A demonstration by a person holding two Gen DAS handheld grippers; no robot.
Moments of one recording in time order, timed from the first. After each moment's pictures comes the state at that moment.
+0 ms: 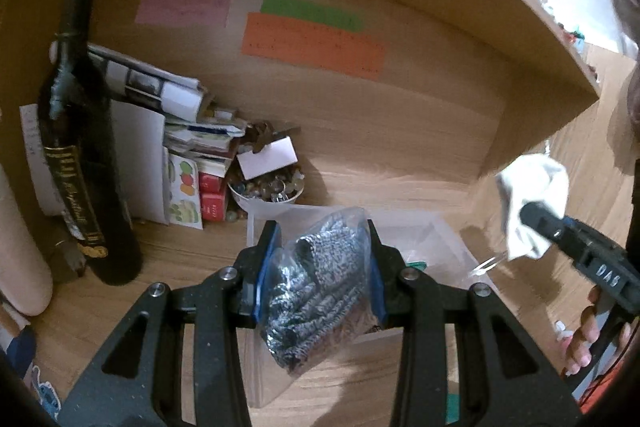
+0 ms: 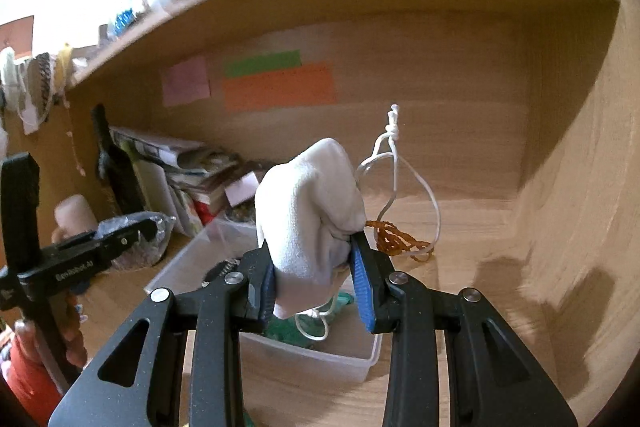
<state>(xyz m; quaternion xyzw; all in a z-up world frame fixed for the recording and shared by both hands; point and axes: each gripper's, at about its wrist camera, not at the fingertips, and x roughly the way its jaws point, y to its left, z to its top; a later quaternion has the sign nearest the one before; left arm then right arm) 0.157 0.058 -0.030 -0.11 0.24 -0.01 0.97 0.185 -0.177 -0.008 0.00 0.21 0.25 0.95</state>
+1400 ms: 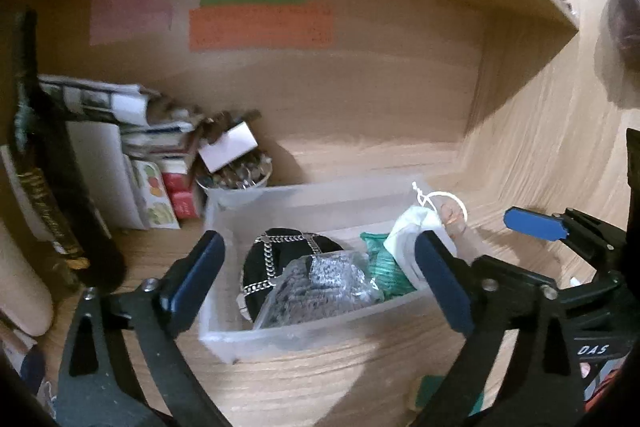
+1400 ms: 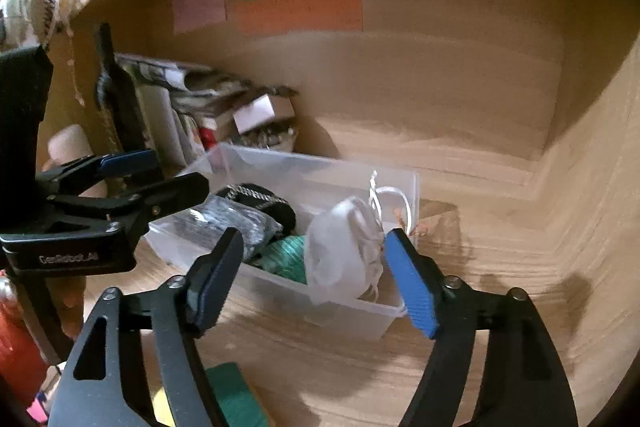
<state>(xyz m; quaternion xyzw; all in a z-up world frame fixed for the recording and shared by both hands) 0.145 0.016 -0.038 -0.02 0.25 -0.03 0.97 0.177 -0.163 -0.040 -0.06 0.28 0.27 0.92</state>
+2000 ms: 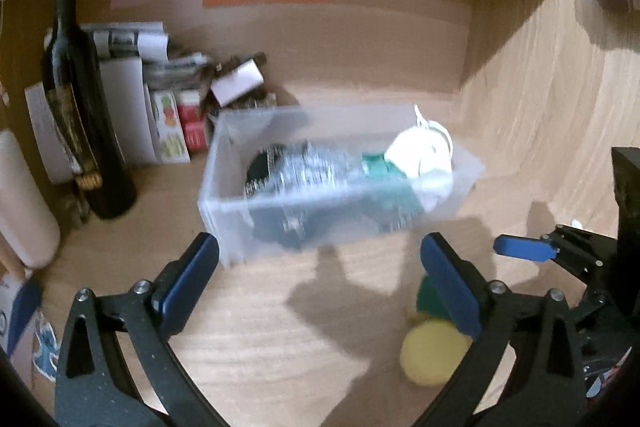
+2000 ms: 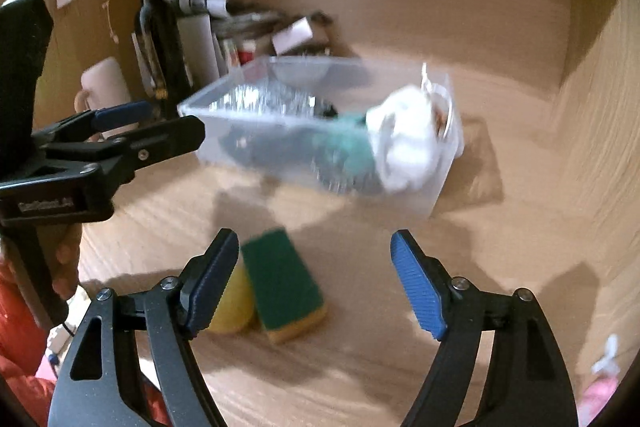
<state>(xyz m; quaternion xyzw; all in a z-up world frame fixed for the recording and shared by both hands) 0.093 0.006 -0.092 -0.02 0.30 -0.02 0.95 0.124 -0.164 -0.103 -0.07 0.35 0.30 0.88</state>
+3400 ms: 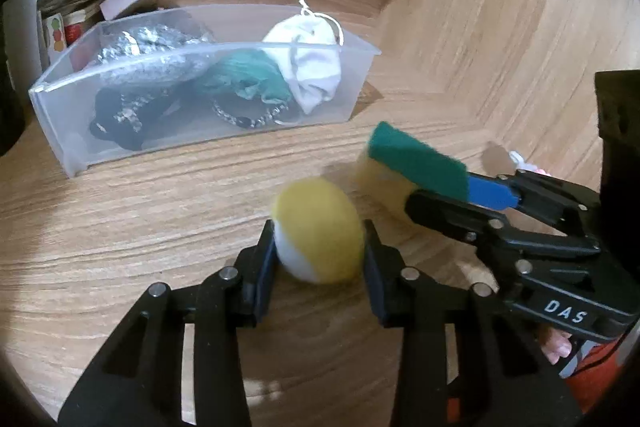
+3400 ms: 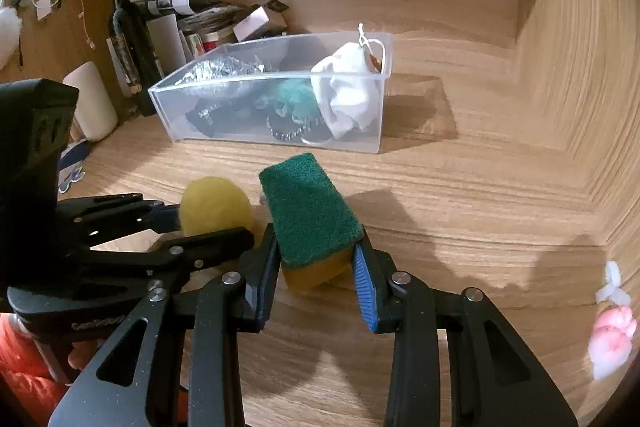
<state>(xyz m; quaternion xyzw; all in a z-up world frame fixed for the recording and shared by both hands) 0.093 -0.067 -0.152 -0.04 0.38 -0.15 0.91 0.103 -0.209 -0.116 -0.04 0.36 0.25 0.90</state>
